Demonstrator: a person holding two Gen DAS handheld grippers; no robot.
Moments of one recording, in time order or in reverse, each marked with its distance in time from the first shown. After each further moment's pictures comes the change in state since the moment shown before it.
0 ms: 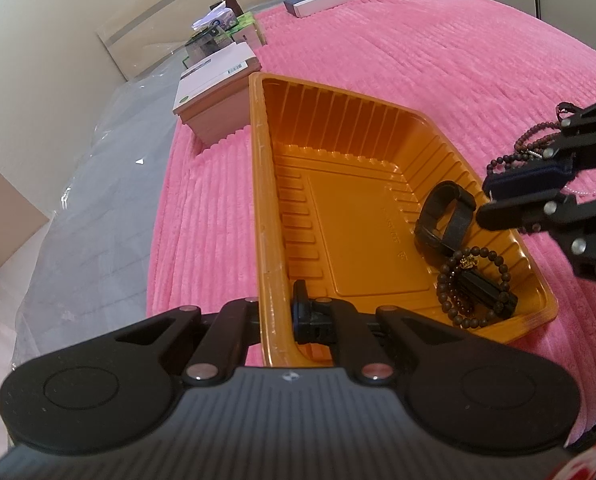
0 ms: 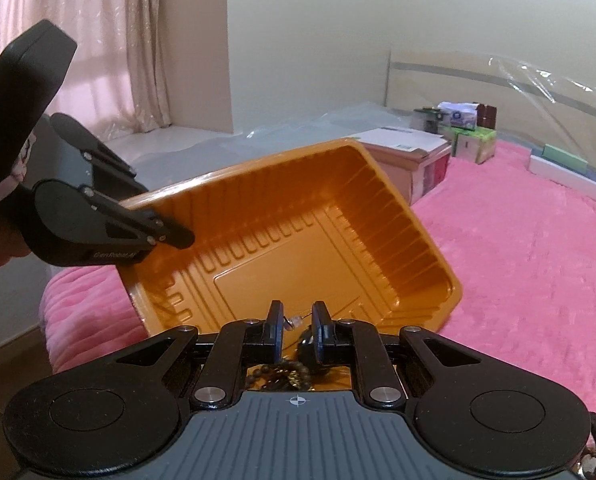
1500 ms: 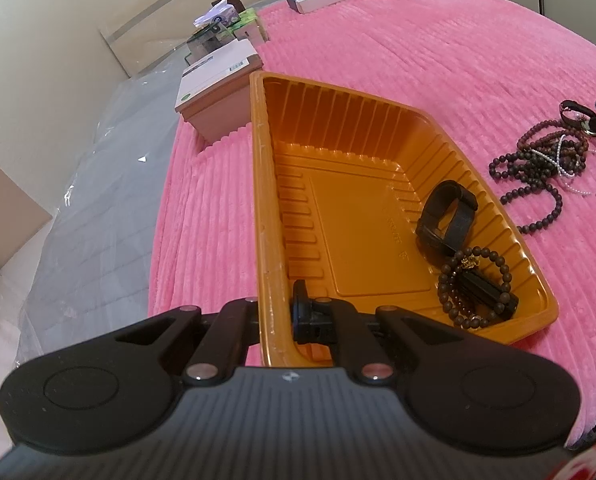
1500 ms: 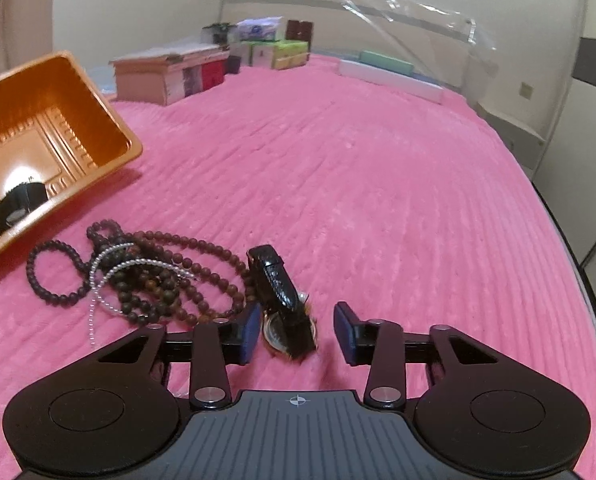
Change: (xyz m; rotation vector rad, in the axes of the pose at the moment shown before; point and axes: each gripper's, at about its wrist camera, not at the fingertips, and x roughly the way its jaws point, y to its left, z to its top) left arm -0.001 -0.001 0.004 0.003 0.017 0.012; right arm -0.076 -0.196 -0.105 0.135 0.190 -0.427
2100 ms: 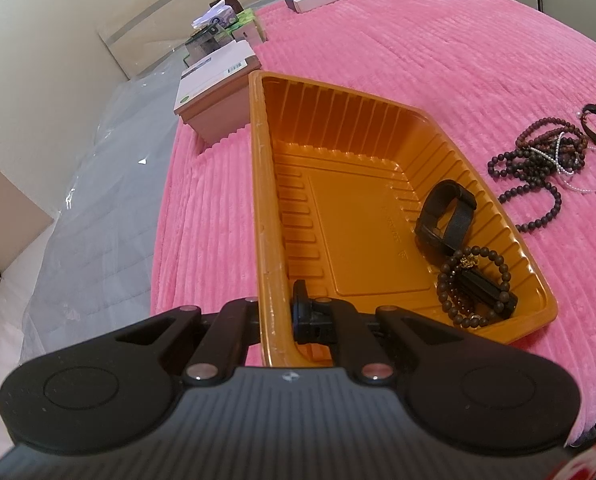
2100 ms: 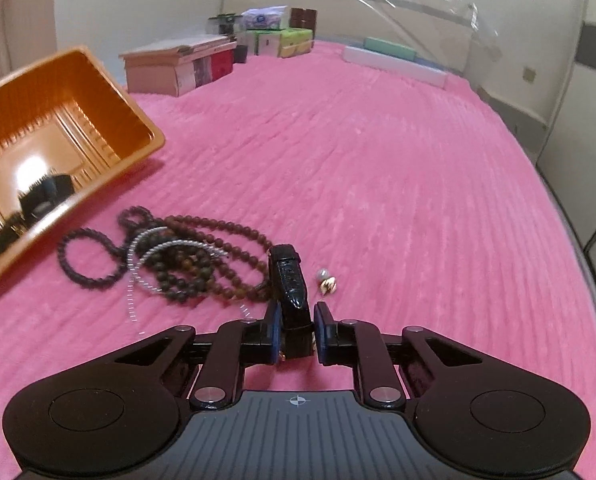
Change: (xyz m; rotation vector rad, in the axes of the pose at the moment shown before) left arm 0.000 -0.003 0.001 0.012 0.001 0.007; right arm -0.033 0.015 -0.006 0.093 0.043 0.030
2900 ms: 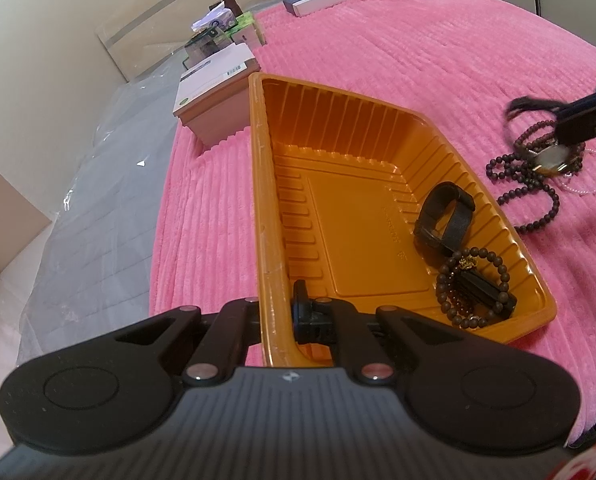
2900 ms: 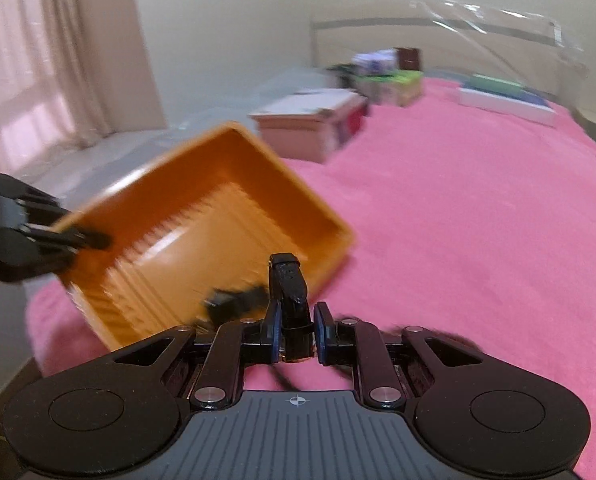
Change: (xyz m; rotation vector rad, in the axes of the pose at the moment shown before) left arm 0.000 0.001 -0.001 -0.005 -0.013 -0.009; right arm -0.022 0.128 0.086 -0.039 -0.088 0.350
